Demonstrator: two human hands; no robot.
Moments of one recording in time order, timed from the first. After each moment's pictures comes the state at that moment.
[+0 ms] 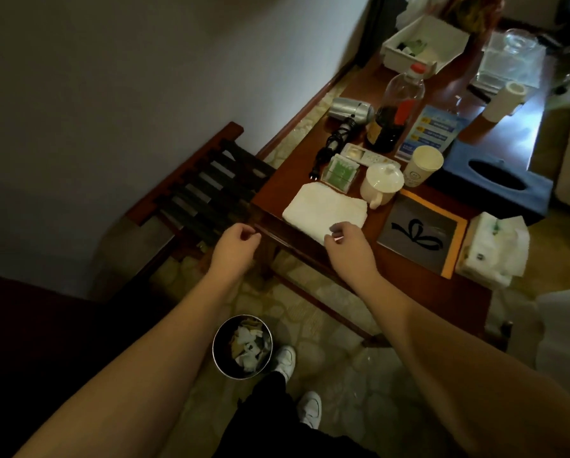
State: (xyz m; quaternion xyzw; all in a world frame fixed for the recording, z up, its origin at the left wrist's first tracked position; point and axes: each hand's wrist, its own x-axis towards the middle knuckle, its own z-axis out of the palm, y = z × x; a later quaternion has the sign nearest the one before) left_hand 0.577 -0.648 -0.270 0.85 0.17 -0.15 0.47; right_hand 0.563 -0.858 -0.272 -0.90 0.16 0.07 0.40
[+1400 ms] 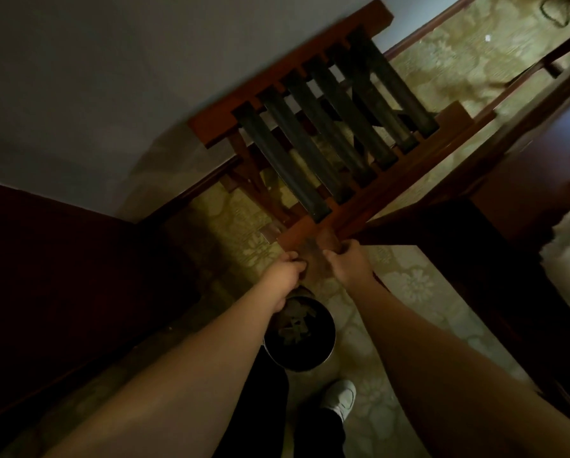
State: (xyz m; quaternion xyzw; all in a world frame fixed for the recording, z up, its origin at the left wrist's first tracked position) left_hand 0.643 -0.463 -0.553 0.54 0.44 -0.35 0.63; right_hand 0.683 -0.596 -0.557 -0.83 0.27 0.33 0.37
